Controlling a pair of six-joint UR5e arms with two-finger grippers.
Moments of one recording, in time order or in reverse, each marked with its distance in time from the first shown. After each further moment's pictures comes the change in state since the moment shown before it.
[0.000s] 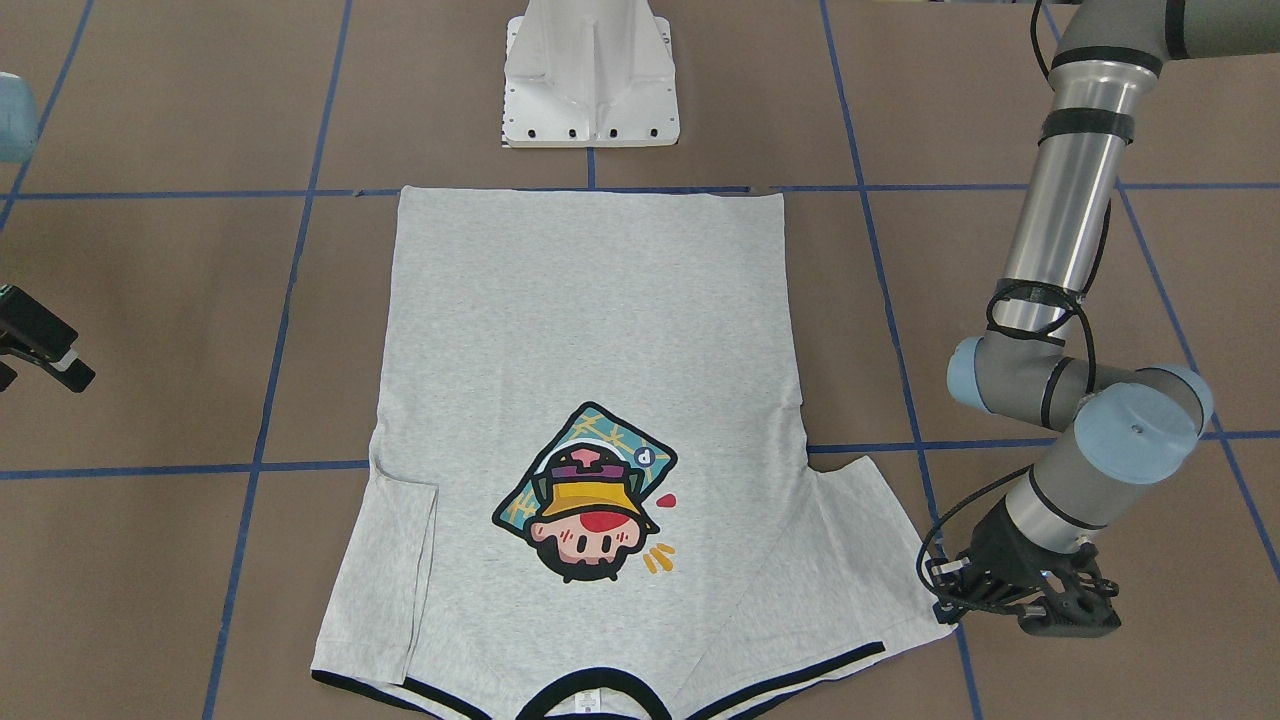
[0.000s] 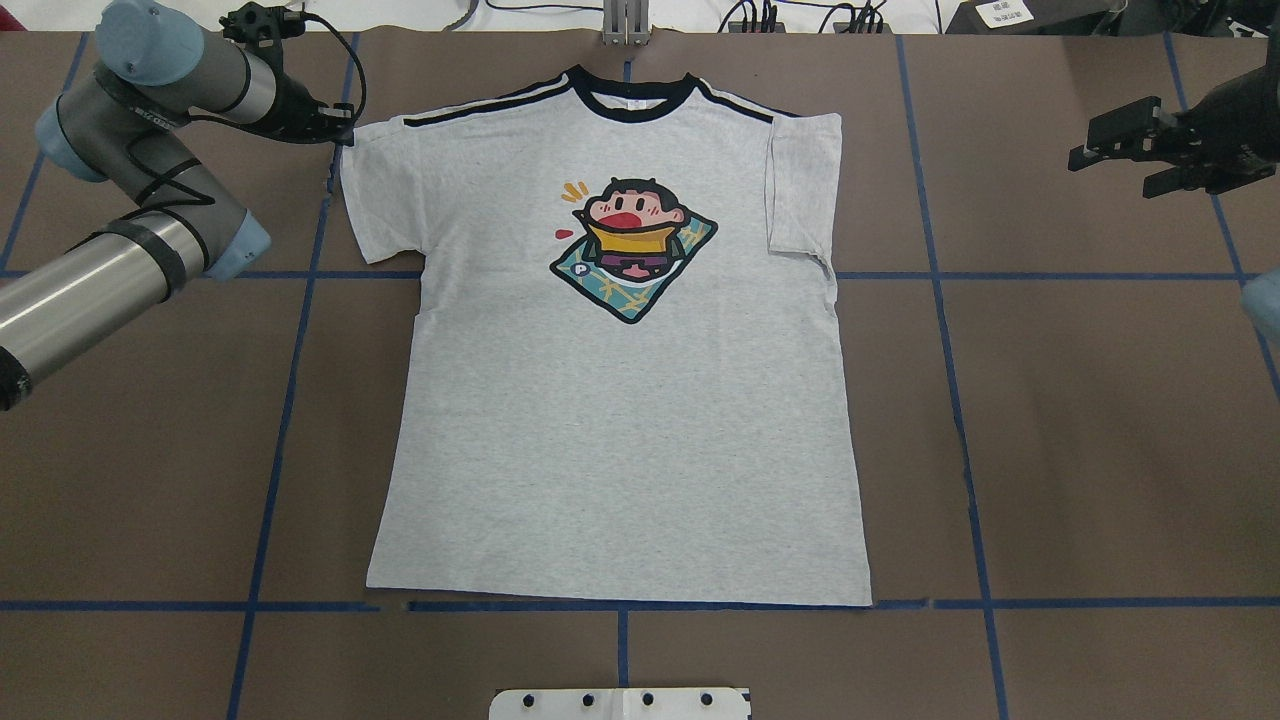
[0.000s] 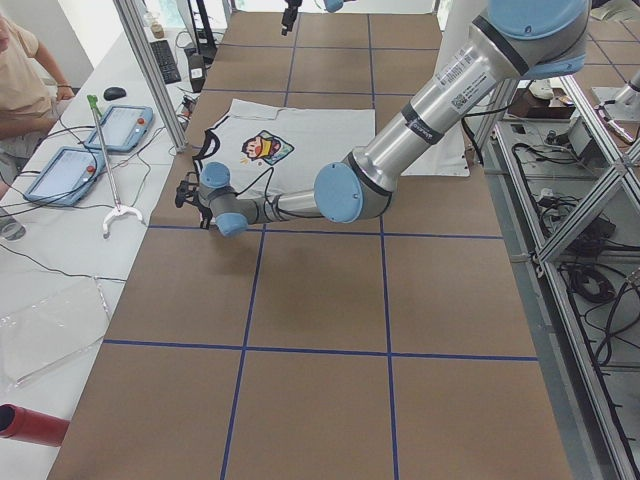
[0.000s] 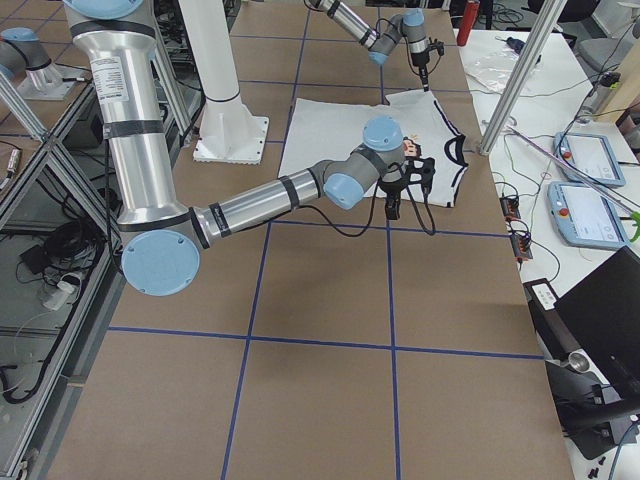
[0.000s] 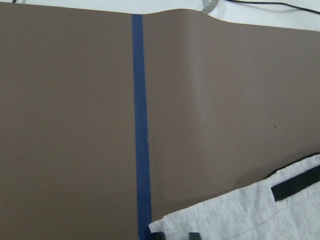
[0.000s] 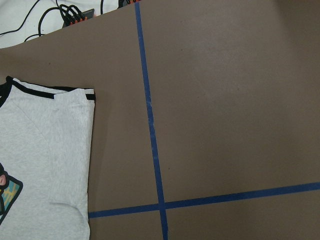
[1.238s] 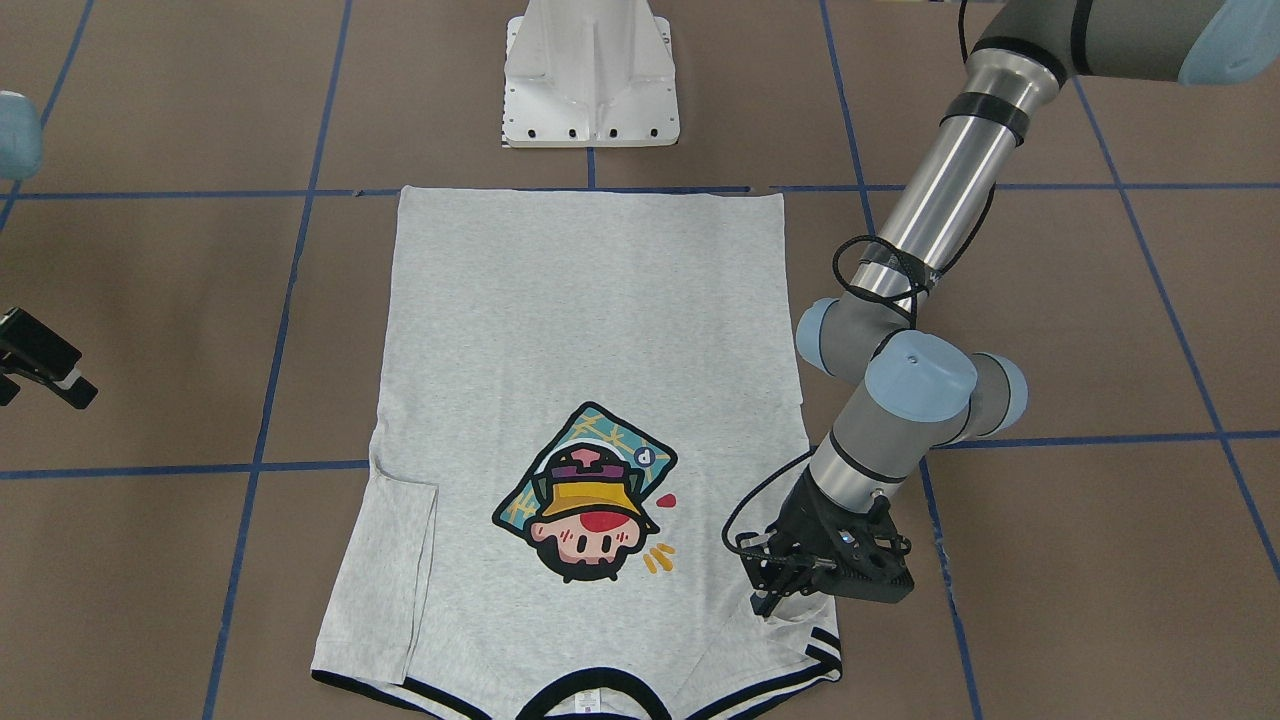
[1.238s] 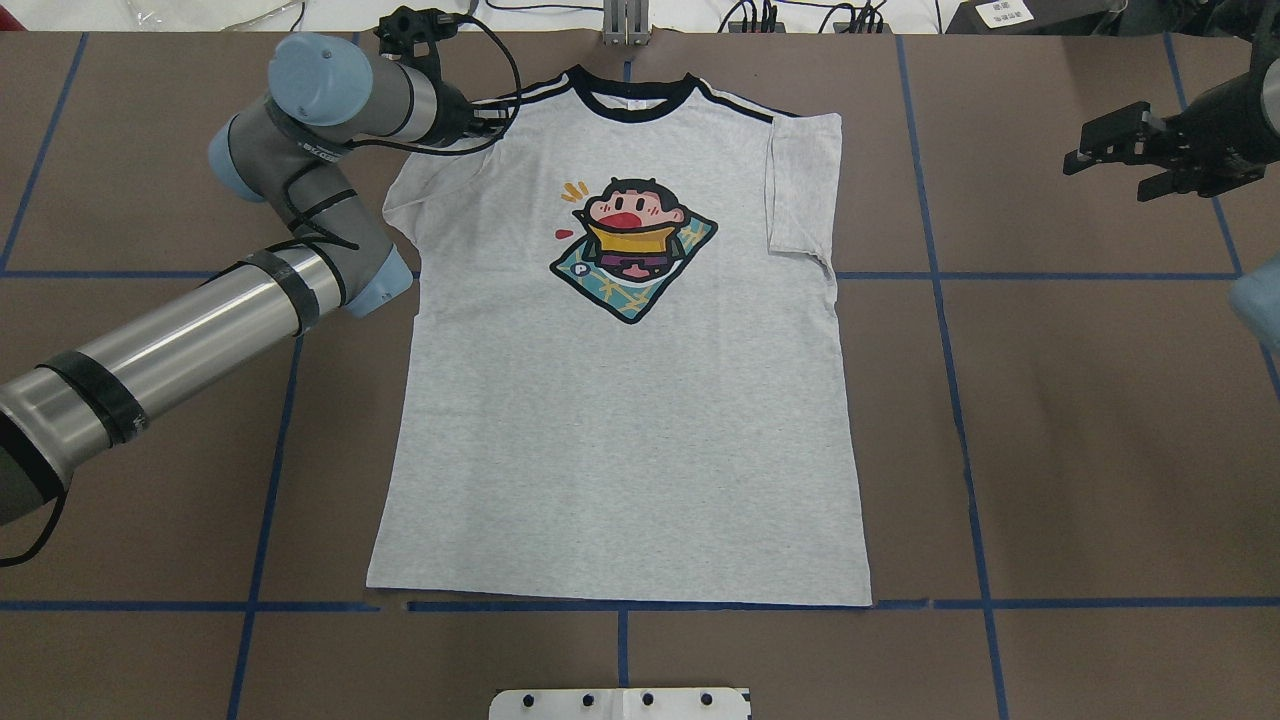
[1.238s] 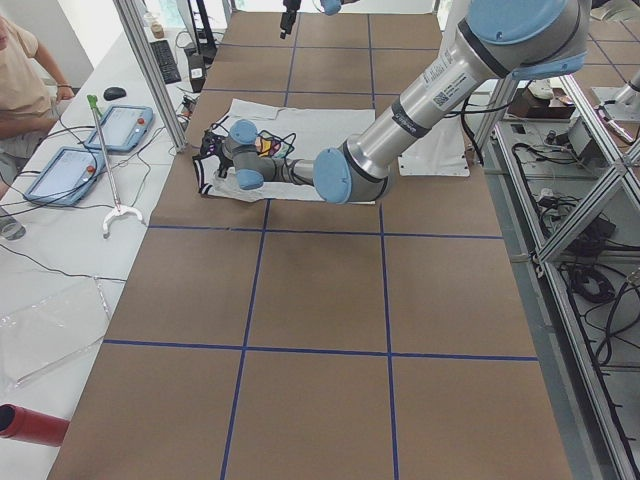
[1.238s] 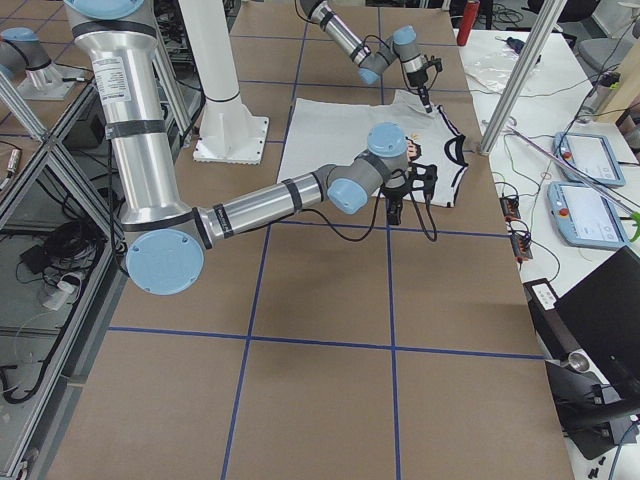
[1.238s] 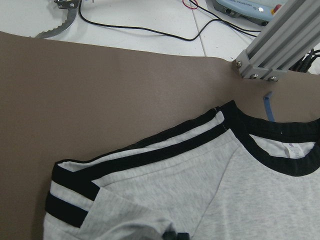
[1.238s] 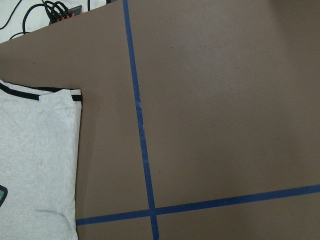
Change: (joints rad) left arm 0.161 -0.107 -0.120 -0.002 0.222 -0.154; right arm -0.007 0.015 -0.045 0.007 -0.008 0.000
